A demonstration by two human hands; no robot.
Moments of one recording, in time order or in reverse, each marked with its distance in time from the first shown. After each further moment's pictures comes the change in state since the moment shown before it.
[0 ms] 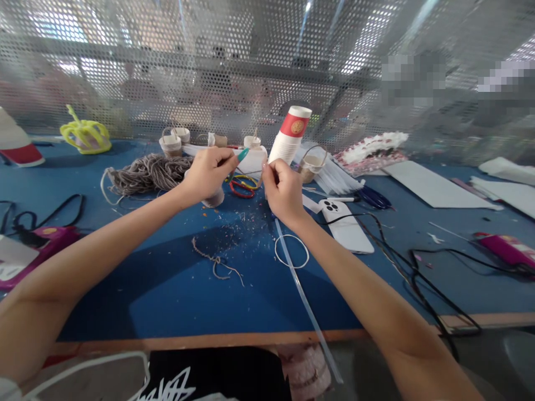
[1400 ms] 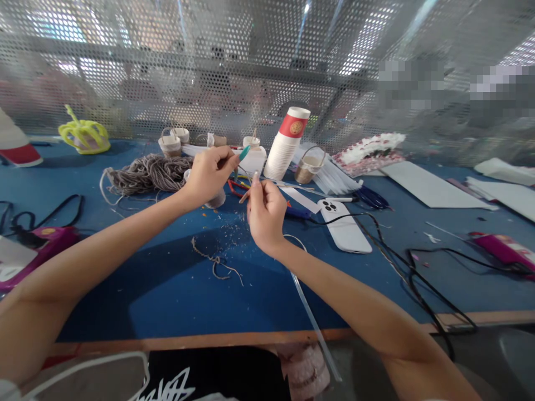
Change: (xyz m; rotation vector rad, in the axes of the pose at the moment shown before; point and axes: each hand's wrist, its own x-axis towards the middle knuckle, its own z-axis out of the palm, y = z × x) left_hand -0.003 0.004 0.008 -0.021 0.161 -0.006; right_hand -0.037 -0.038 0.031 0.531 0.190 0.295
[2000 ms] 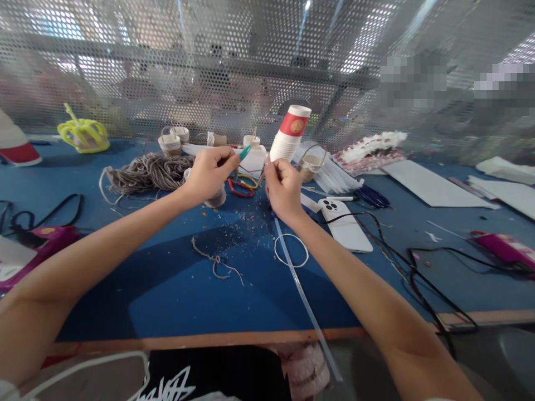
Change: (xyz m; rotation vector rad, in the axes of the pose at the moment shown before) left_hand 0.001 -0.001 0.000 -0.136 -0.068 -0.029; right_hand 0.054 0.022 -0.029 -0.189 -0.130 -0.217
